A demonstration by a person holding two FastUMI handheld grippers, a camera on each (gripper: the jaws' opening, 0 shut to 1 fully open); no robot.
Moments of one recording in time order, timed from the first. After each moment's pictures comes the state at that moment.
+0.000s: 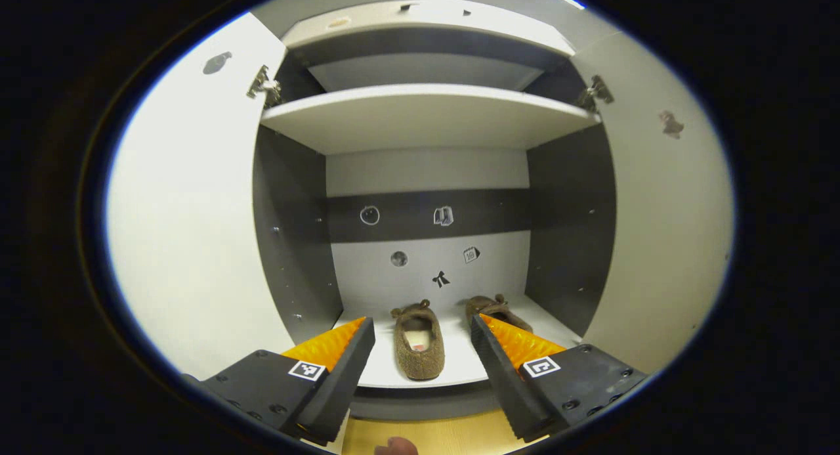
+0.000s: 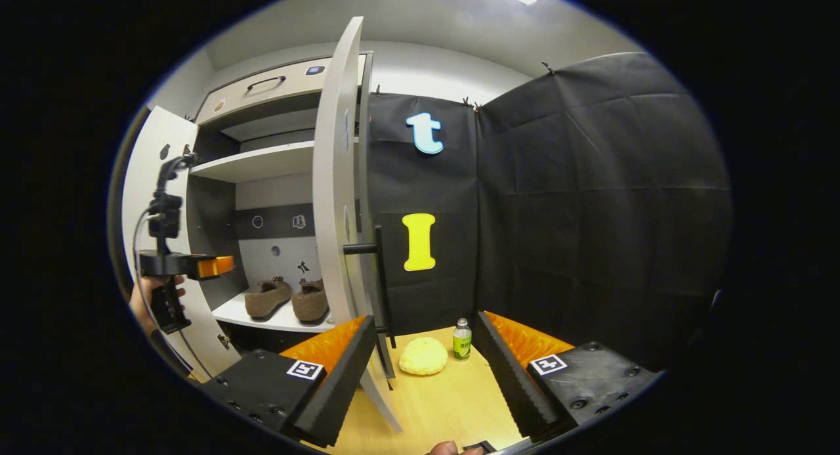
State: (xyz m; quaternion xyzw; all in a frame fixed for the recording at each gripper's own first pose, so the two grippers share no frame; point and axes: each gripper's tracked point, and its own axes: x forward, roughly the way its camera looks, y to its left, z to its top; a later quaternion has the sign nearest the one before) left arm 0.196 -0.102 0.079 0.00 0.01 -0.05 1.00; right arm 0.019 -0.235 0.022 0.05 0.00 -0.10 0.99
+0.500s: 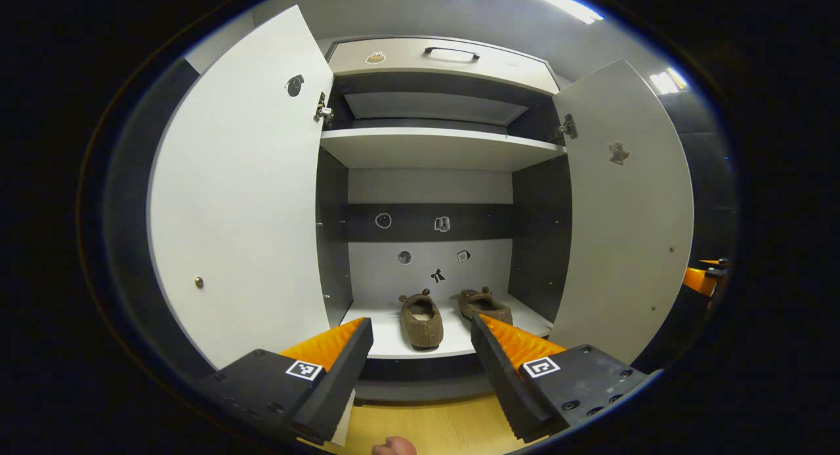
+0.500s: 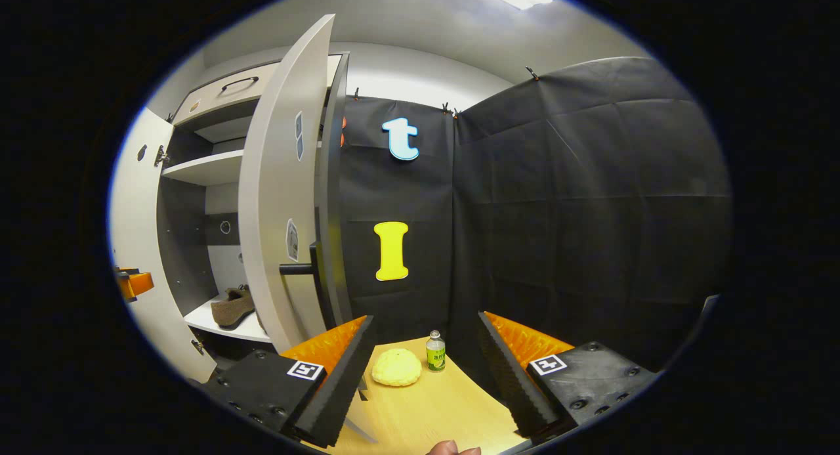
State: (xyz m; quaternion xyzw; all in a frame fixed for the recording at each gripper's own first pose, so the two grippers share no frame) left arm 0.096 -0.068 0.060 -0.01 0.00 -0.07 1.00; right arm 0.049 -0.281 0.032 0.04 -0.01 -0.14 0.99
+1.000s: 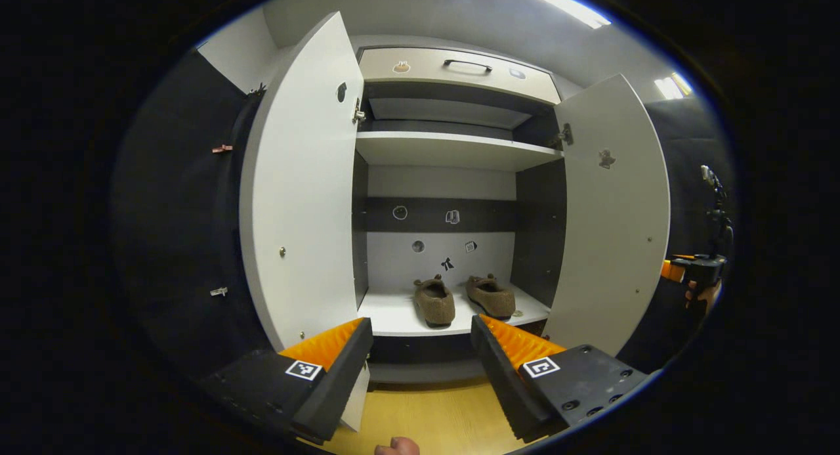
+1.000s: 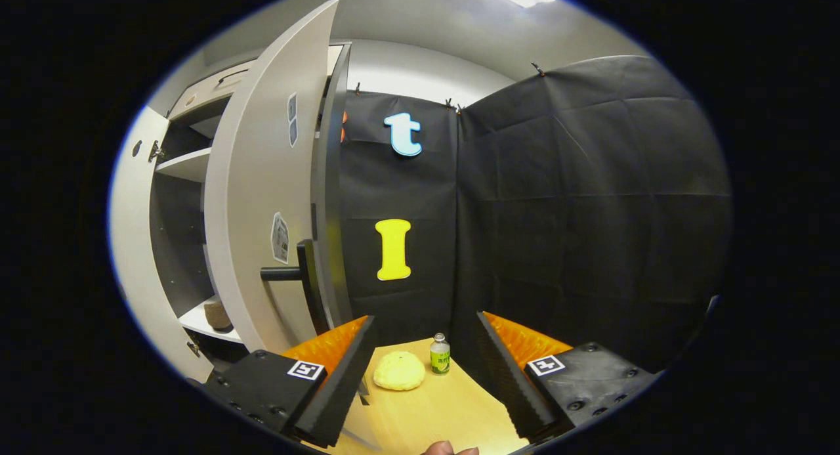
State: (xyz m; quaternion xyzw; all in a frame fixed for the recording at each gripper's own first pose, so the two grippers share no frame) left arm 0.032 -0.026 0.045 -0.03 0.00 -0.06 1.00; right arm 0.075 -0.274 0.027 0.05 0.00 -0.14 0.99
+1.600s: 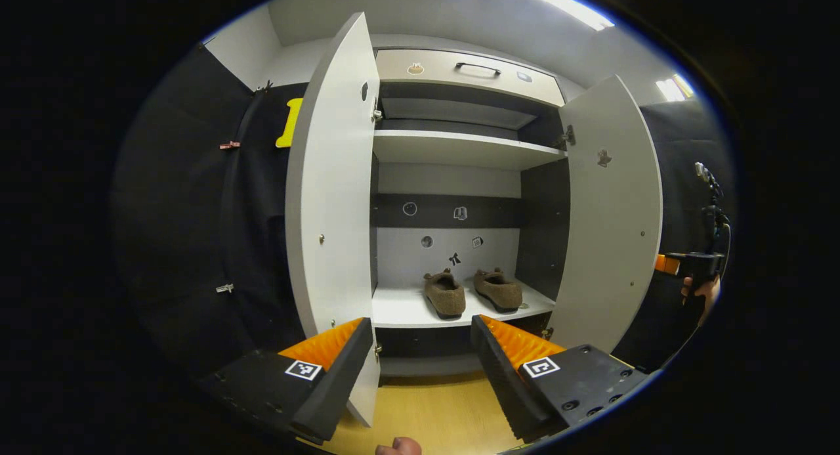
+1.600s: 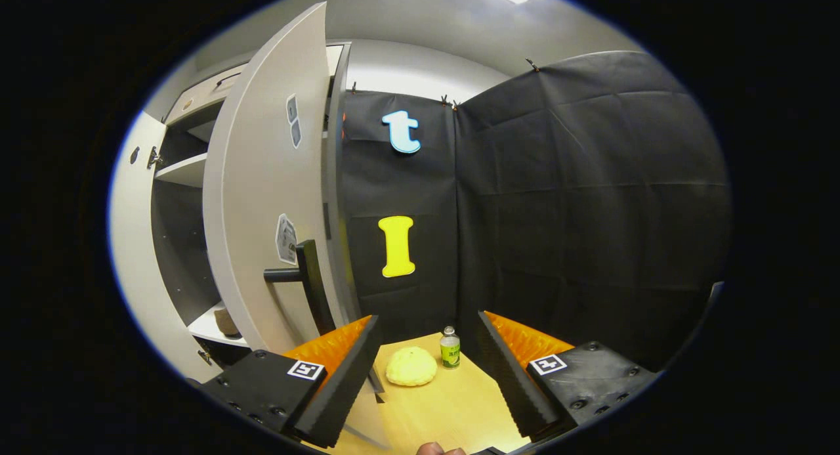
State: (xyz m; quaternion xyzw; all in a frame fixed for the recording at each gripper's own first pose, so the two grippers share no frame) left arm 0.016 0.003 0.035 -0.02 0.01 -0.05 1.00; right arm 0.067 -0.236 0.024 0.06 0.00 -0.14 0.99
